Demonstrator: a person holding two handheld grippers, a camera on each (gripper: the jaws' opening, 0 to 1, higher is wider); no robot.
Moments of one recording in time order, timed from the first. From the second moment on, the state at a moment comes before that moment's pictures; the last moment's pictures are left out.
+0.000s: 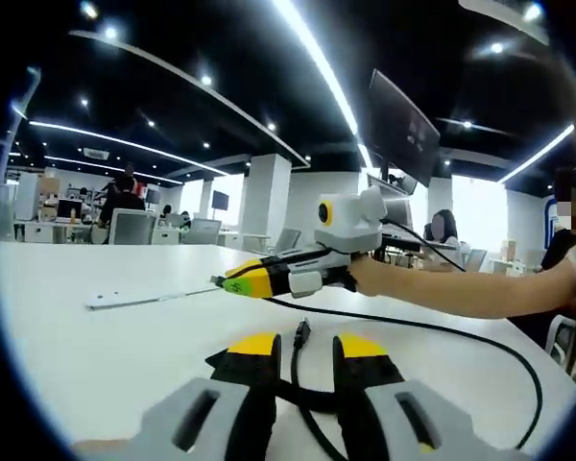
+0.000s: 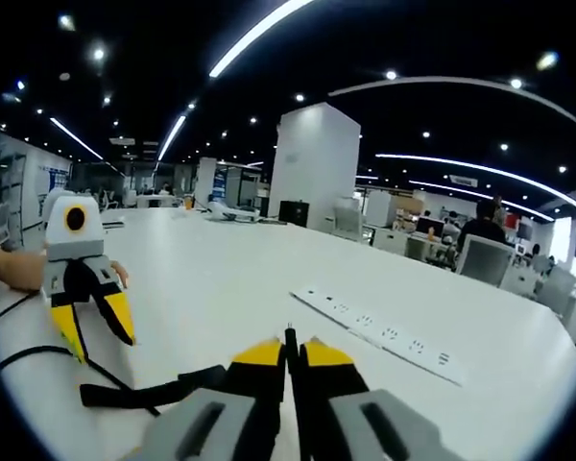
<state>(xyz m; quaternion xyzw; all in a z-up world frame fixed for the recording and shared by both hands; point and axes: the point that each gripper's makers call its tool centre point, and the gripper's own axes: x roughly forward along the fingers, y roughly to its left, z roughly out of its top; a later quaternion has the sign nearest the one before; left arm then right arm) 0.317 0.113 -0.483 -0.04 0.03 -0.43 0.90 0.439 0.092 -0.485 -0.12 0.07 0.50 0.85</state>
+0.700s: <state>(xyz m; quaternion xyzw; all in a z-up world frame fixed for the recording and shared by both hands) 0.267 0.148 -0.512 -0.01 0.08 -0.40 0.91 0.431 0.094 -0.467 -0.13 0.05 0.50 0.85</state>
